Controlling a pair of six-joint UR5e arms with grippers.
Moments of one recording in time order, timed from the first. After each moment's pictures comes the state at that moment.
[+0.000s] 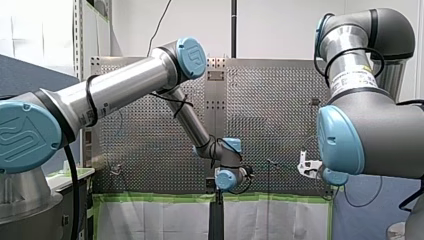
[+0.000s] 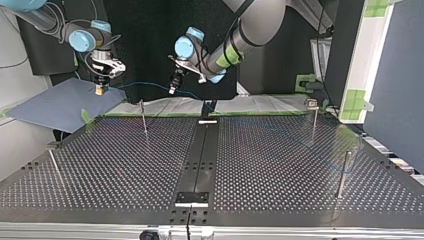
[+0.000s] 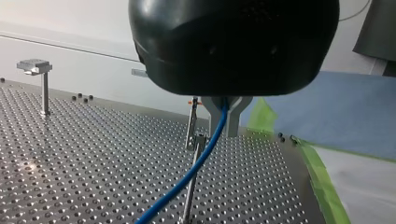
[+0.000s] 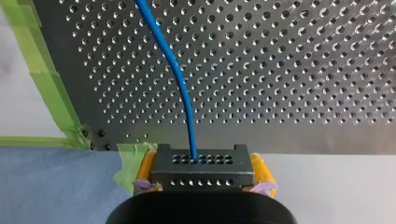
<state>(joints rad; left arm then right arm) -0.78 -2.63 -1.38 -2.35 -1.85 -1.75 1.58 -0.74 1.89 -1.03 1.43 1.63</state>
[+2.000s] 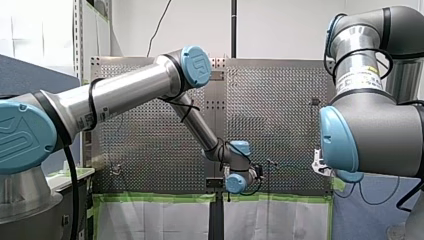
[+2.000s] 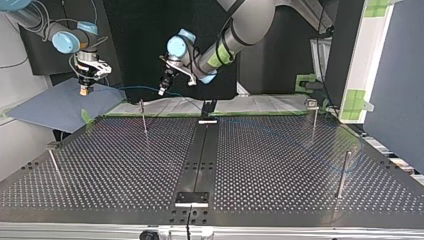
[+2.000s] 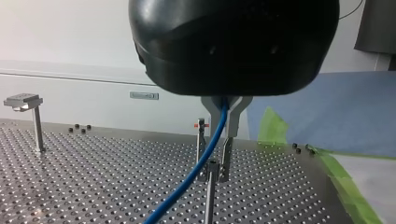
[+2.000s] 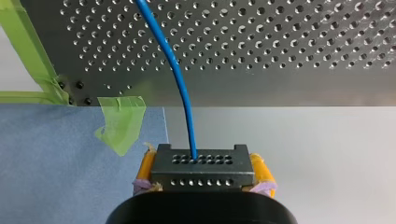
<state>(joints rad) -0.82 -2.70 -1.26 -2.32 -1.85 -1.66 1.48 -0.74 1.85 -0.98 1.38 1.61</state>
